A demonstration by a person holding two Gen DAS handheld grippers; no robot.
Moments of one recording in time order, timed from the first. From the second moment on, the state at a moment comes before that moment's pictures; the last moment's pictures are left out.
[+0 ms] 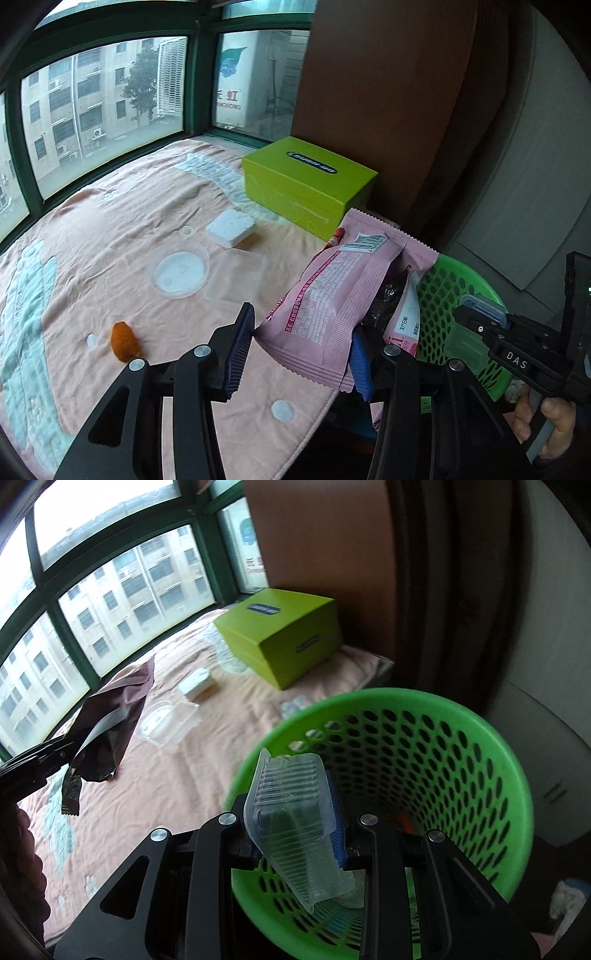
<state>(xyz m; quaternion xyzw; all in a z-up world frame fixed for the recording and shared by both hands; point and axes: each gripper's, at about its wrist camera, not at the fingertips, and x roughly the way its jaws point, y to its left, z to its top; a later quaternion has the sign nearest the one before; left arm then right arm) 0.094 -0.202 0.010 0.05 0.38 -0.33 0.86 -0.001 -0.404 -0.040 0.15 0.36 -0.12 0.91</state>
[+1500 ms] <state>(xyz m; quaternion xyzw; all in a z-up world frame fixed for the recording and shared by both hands) 0.034 -0.316 -0.024 0.06 0.41 -0.42 0.81 -0.086 -0.451 -0.038 0.17 0.30 -0.23 0.91</state>
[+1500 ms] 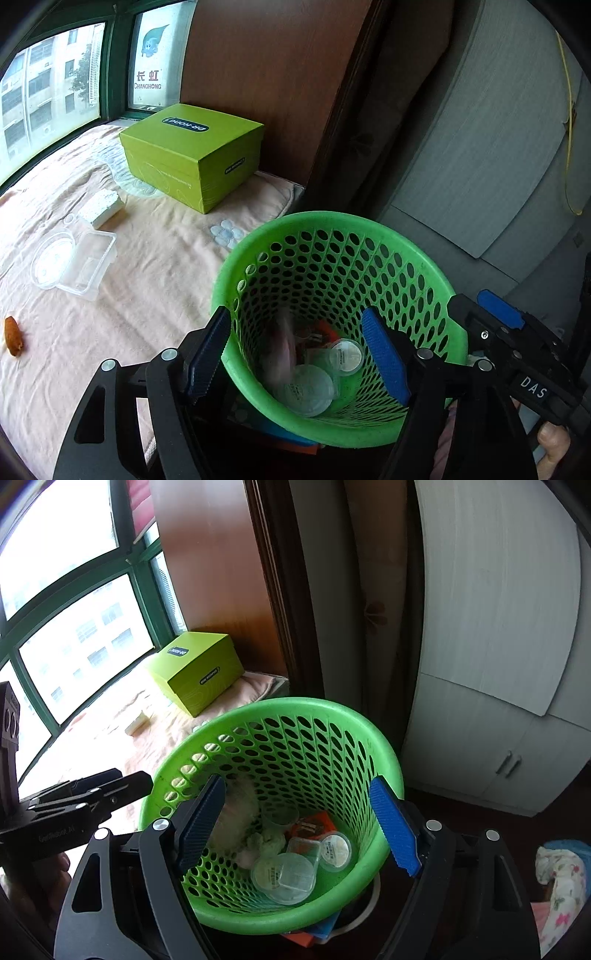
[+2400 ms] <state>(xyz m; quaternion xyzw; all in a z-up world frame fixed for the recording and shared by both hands) 0.139 -0.139 -0.038 0.02 0.43 -0.17 0.89 -0.003 -0.370 -0.023 0.13 0.31 -0.11 0.93</state>
